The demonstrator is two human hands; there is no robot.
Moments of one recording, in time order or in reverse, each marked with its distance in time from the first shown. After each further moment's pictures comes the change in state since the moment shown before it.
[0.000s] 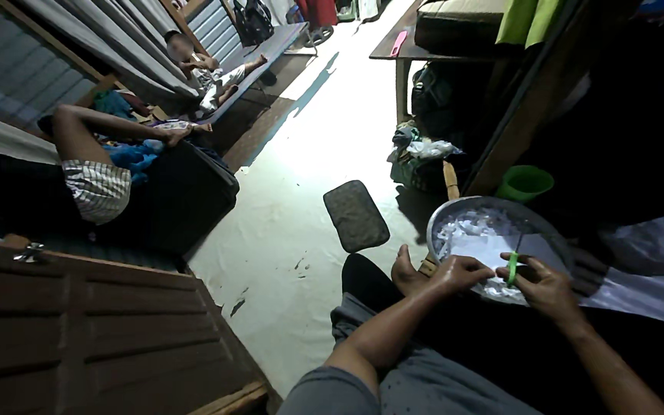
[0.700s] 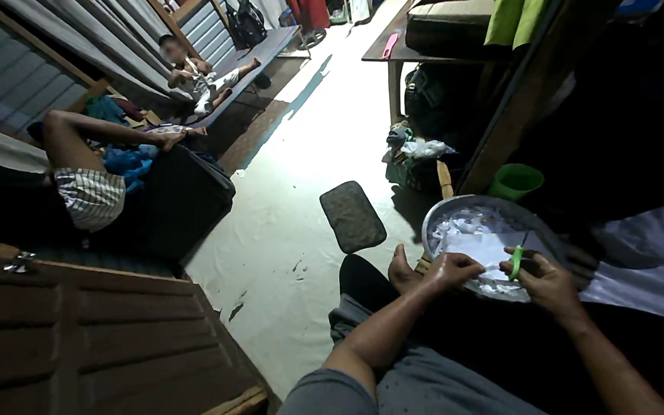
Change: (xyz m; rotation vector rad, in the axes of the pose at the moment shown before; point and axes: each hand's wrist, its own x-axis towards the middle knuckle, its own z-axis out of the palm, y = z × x) left_hand -0.001 -0.003 -0.004 -0.028 0.031 -0.023; right_hand 0.001 -0.006 -0.005 0.017 0.060 0.009
